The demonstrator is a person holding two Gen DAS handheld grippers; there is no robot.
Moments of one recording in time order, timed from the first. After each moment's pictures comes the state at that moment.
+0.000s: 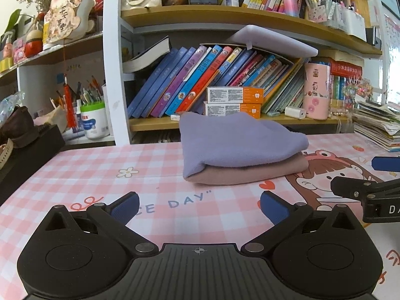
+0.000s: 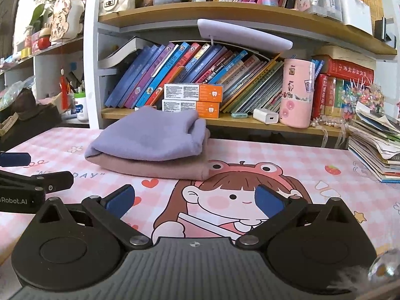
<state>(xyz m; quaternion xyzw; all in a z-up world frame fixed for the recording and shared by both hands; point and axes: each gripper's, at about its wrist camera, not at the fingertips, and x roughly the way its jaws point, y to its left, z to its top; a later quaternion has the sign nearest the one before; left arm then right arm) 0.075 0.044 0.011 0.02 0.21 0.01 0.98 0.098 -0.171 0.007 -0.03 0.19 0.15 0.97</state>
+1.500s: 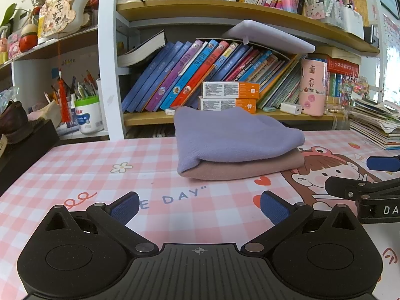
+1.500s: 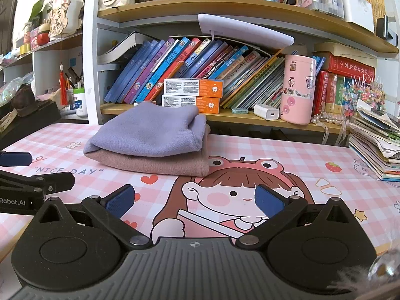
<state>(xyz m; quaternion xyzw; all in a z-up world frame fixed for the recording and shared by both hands) 0.078 0.044 0.010 0.02 0.22 0.00 0.97 0.101 -0.170 0.006 -0.03 0.20 0.15 0.97</state>
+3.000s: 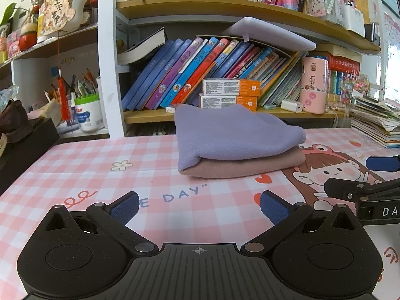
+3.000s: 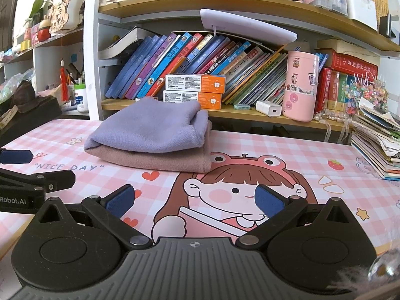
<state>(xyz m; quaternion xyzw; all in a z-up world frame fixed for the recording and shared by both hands) 0.080 0.043 0.010 0.02 0.23 0.00 0.97 0.105 -0.168 0.006 -0.04 0.21 0.16 0.96</state>
